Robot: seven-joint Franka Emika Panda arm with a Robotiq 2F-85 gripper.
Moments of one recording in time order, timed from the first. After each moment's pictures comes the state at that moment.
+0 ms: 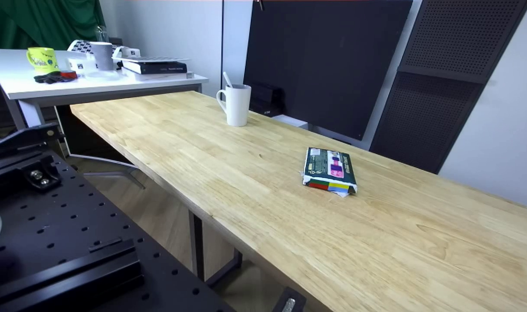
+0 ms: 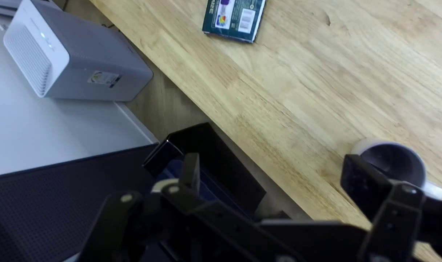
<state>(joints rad) 0.24 0.56 0.07 -1.32 -0.49 1.76 -0.16</state>
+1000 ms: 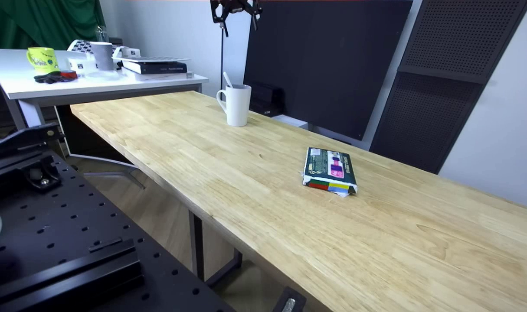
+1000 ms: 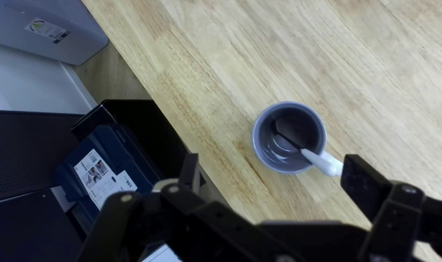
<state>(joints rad) 0.36 0.76 0.10 -1.16 -0.44 1.72 -0.22</state>
